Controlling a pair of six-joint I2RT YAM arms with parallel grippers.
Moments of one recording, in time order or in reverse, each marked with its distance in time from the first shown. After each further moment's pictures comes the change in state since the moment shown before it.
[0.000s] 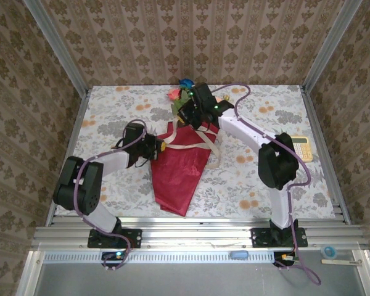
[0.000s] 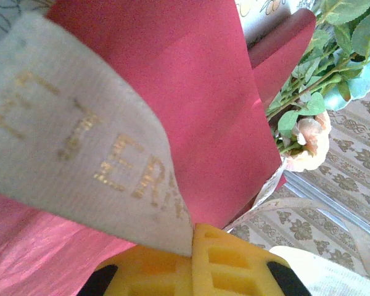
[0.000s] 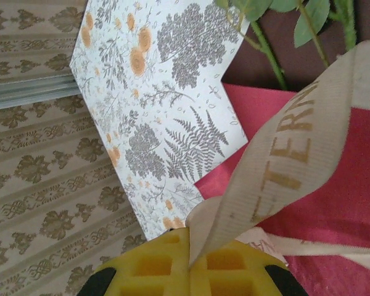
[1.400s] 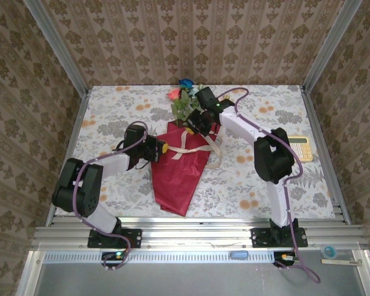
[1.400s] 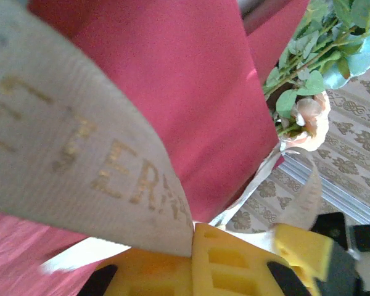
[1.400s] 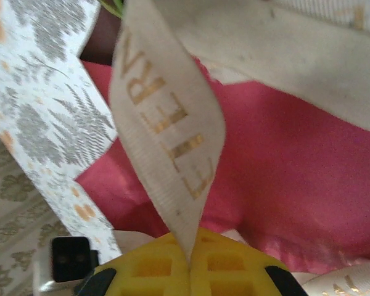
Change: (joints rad) left arm -0.019 -0.014 -0.008 0.024 0.022 0.008; right arm -0.034 0.101 0.022 -0.250 -0.116 -0.166
